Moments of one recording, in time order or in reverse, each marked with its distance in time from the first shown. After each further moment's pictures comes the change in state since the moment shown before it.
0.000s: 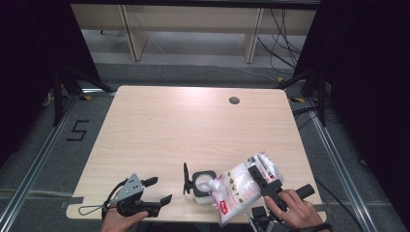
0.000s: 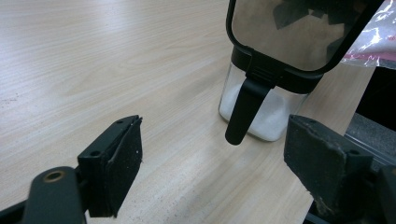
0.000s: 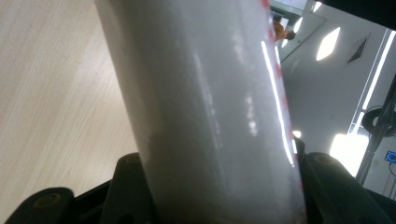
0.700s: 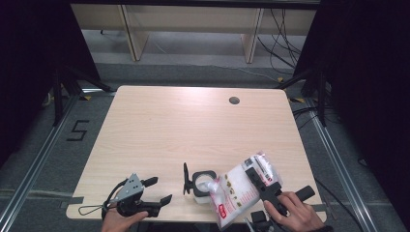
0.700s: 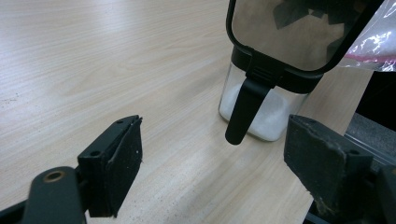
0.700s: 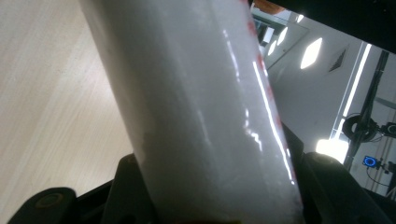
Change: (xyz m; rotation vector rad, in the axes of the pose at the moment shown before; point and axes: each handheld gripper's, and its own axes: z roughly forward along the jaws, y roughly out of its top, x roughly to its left) left arm -0.002 0.000 0.001 -0.010 0.003 -0.018; right arm -0.011 0.005 -0.010 -0.033 -0.056 -0.022
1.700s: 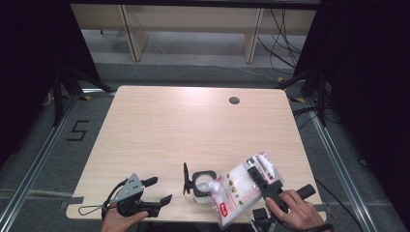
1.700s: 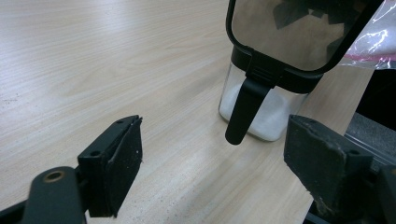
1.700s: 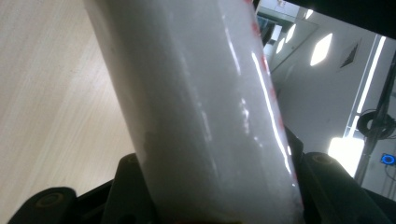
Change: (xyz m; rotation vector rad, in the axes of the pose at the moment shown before) left arm 0.001 0.000 -0.001 0.008 -0.001 0.013; right arm 0.004 -0.005 0.005 -0.016 0.020 -0.006
